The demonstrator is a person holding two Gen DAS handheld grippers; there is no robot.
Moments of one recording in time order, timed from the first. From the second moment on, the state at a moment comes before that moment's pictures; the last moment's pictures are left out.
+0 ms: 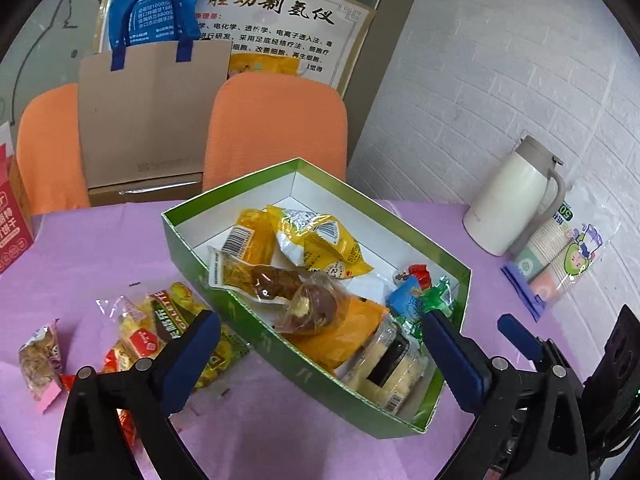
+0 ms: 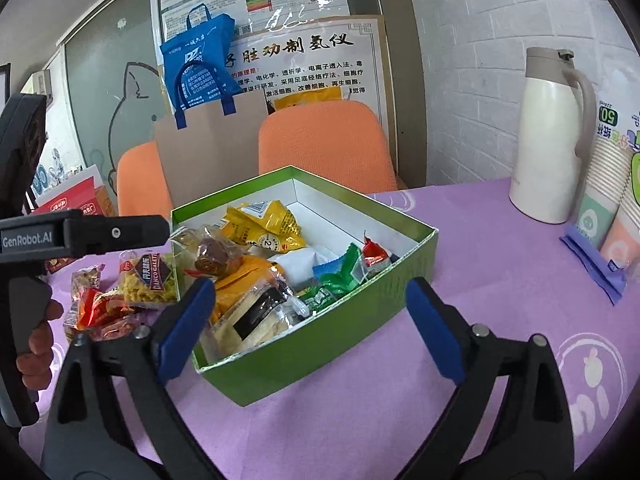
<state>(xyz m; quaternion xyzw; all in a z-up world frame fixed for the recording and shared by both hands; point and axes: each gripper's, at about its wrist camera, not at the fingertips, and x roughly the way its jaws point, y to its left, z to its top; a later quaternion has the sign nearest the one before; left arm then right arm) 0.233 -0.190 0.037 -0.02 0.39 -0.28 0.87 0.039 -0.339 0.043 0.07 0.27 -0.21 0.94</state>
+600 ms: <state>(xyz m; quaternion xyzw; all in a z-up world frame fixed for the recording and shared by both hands) 0.138 -0.124 0.078 -0.02 0.32 -0.27 0.91 0.001 -0.264 0.065 0.07 0.27 -0.18 0.94</state>
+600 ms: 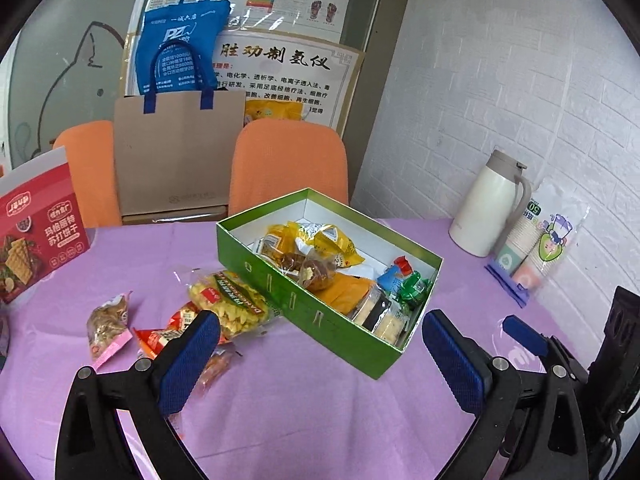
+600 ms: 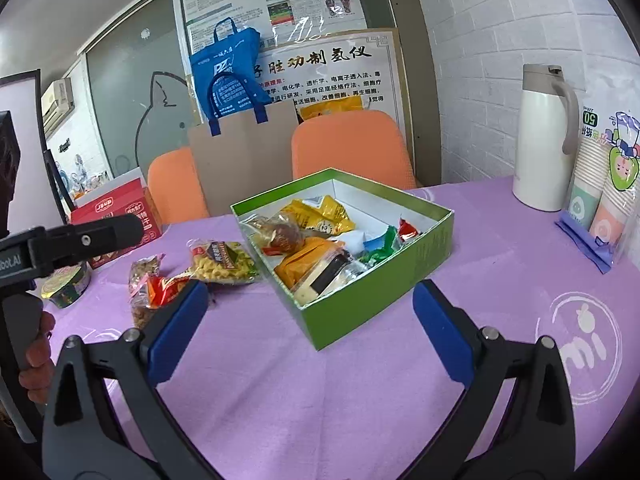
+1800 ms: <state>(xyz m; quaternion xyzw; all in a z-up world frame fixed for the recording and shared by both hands) 0.138 0.048 -0.022 -0.07 0.40 -0.18 0.90 0.185 -0.184 -0.059 0.08 0.47 -0.05 0.88</state>
